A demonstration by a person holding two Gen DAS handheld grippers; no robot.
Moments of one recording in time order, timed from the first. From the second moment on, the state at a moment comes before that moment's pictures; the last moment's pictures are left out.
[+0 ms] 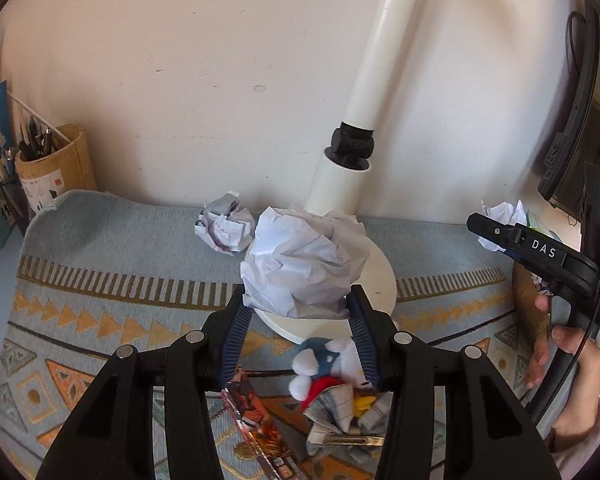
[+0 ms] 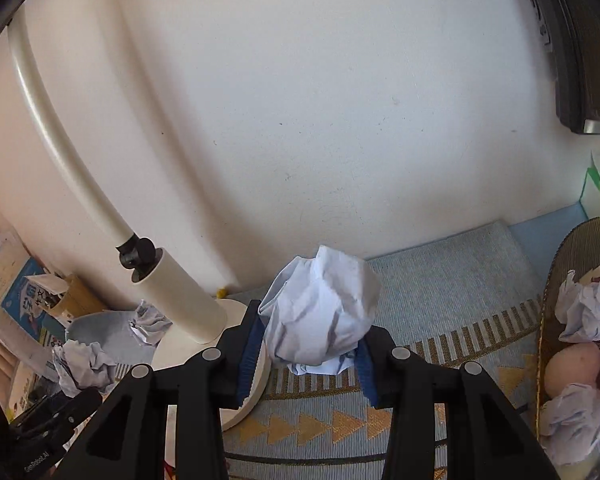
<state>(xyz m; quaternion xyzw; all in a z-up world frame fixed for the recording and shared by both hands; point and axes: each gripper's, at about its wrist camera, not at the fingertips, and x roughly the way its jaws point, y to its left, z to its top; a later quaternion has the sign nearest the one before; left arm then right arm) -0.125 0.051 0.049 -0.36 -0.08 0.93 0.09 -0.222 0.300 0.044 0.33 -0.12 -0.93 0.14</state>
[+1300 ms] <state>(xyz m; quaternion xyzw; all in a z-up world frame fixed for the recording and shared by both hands) -0.025 0.410 0.055 -0.40 -0.03 0.90 0.19 -0.174 0.539 0.077 0.37 -0.07 -0.93 0.00</state>
